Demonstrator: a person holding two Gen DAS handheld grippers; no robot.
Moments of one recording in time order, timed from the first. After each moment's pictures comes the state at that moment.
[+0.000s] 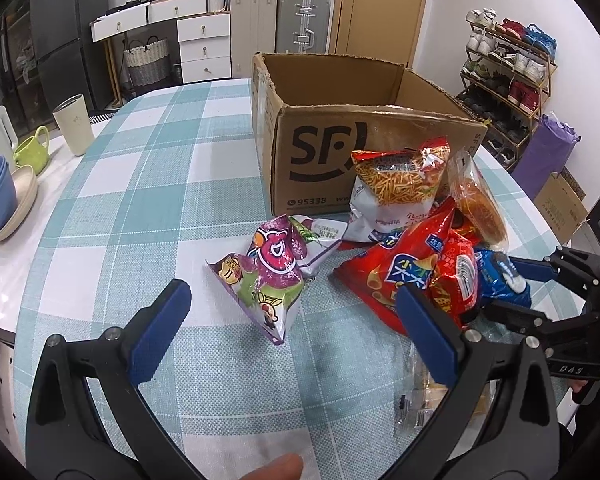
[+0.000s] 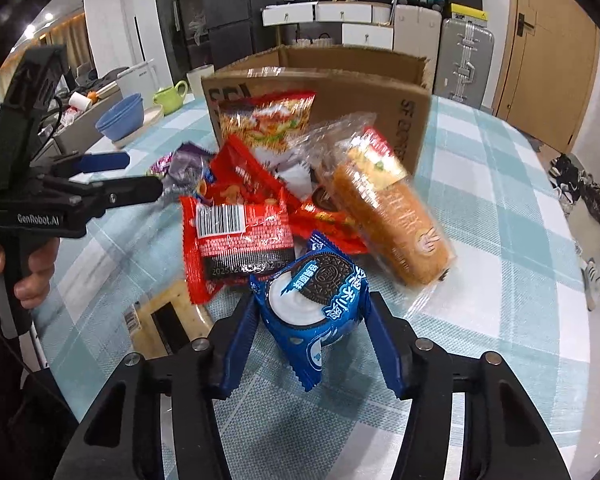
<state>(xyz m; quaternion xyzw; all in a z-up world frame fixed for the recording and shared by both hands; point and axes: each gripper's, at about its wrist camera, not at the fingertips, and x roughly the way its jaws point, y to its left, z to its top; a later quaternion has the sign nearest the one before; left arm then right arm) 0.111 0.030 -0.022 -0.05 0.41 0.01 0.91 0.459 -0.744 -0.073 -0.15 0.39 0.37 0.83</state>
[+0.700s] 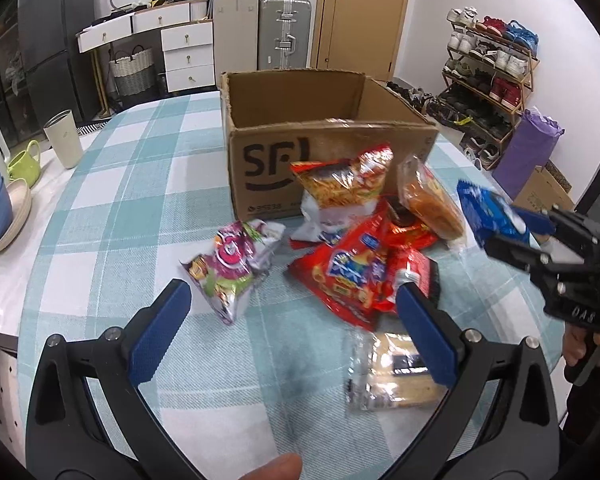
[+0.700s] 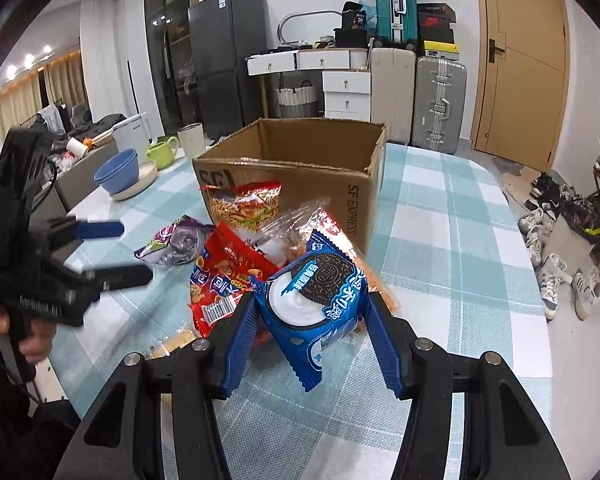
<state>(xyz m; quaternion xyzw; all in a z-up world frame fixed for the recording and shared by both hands) 0.088 -0.002 0.001 -0.04 0.40 -0.02 0.91 0.451 -0.776 -0.022 -0.10 0.32 0.36 0.87</state>
